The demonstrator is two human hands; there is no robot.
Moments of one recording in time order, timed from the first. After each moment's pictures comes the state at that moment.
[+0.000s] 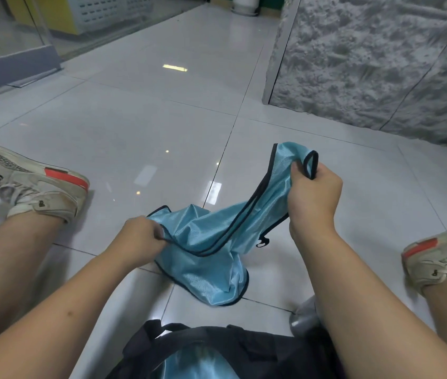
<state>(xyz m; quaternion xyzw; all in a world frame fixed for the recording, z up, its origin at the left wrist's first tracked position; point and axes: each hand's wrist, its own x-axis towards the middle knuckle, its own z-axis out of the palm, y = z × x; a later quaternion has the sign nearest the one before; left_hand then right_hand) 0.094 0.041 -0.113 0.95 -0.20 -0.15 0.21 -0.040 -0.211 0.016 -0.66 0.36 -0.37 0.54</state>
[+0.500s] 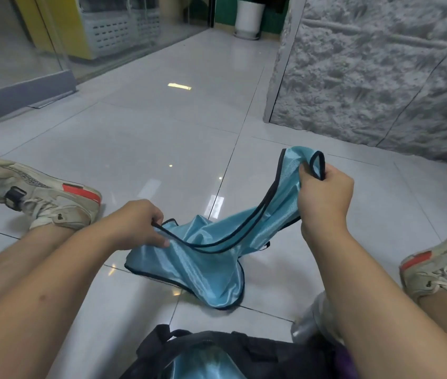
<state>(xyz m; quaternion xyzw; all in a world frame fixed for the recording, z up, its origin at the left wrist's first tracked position) 0.102 0.059 -0.008 0.93 -0.27 -0.19 0.16 -0.049 -0.210 0.056 -0.66 0.35 -0.38 0.54</state>
